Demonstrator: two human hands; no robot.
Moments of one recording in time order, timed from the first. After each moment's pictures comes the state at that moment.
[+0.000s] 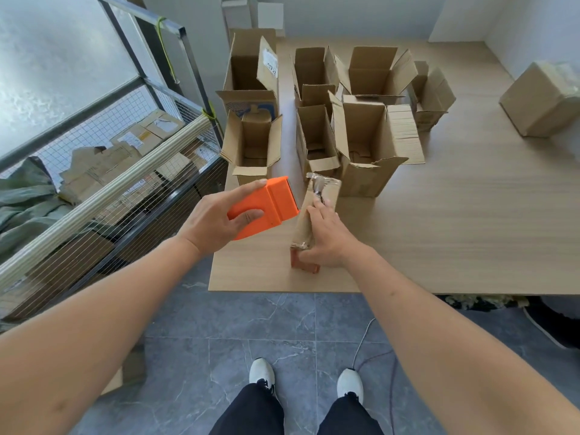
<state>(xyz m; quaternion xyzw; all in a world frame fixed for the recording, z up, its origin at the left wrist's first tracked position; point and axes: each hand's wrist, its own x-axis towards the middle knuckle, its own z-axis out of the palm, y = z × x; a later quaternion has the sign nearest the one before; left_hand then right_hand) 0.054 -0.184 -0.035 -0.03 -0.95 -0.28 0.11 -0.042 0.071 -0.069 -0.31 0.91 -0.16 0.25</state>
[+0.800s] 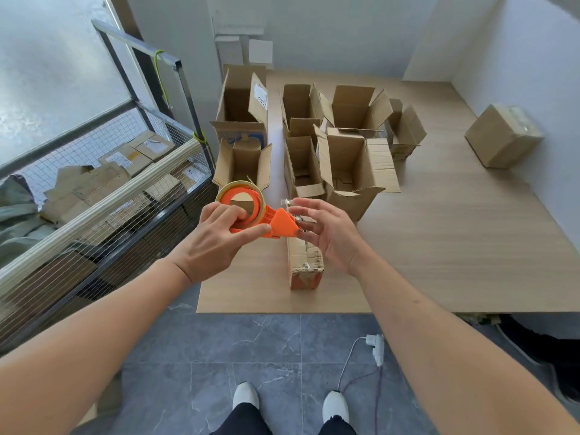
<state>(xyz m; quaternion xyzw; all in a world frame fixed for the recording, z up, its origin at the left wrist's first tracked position) 0.054 -0.176 -0.011 -0.23 -0.94 -0.07 0.24 -0.058 0.079 0.002 -0.07 0.58 -0.74 0.33</state>
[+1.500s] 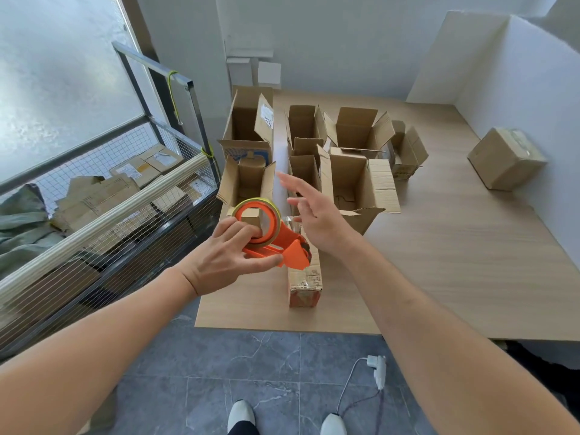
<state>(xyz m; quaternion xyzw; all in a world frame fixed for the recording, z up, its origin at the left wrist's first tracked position) 0.044 -0.170 -0.009 -0.30 -0.92 0.03 0.25 -0.079 0.049 0.061 -0.34 0.79 -0.49 0.16</state>
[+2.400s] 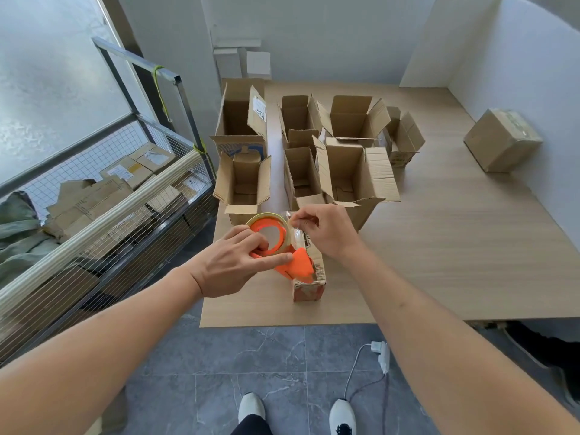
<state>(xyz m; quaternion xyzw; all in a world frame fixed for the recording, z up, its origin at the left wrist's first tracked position) 0.036 -0.169 -0.012 -0.35 -0.92 -0.04 0.15 -0.080 0.065 0.022 -0.32 0.87 -0.38 0.03</state>
